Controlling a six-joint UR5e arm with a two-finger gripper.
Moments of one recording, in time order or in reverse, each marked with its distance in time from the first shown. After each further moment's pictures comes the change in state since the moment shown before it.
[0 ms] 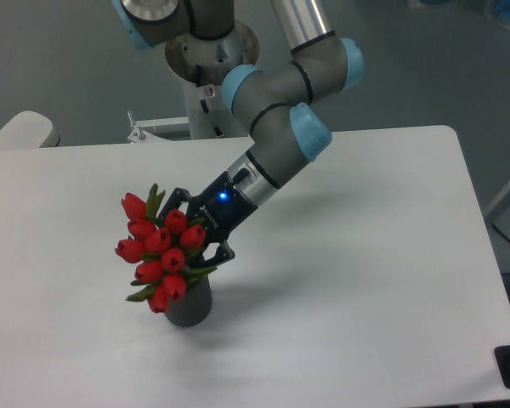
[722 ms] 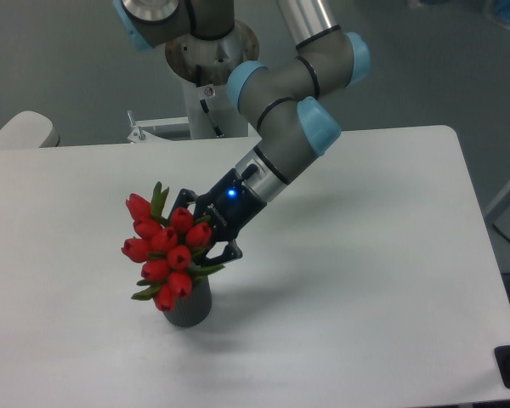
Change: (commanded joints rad) arm 0.031 0.028 0.037 0.000 0.003 -0.083
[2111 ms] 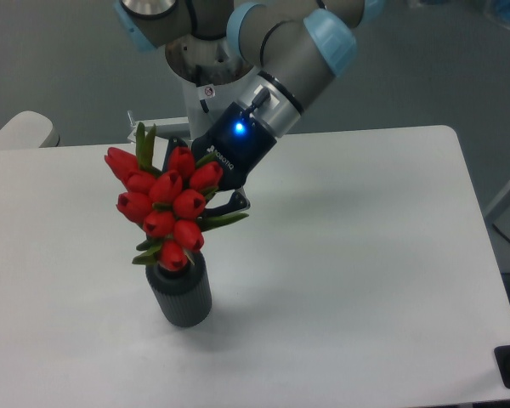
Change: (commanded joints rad) arm 0.020 0.141 0.113 -0.002 -0.069 -0.289
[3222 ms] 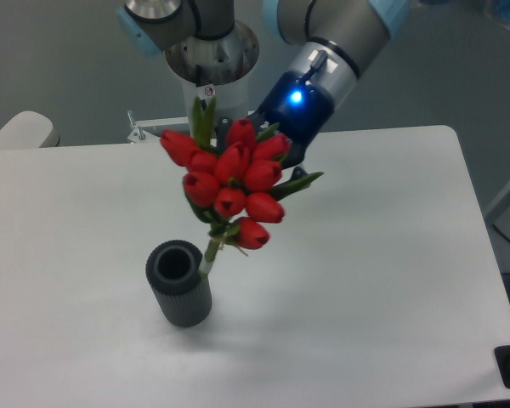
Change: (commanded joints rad) arm 0.149 -0.021 0.098 0.002 -0.034 0.011
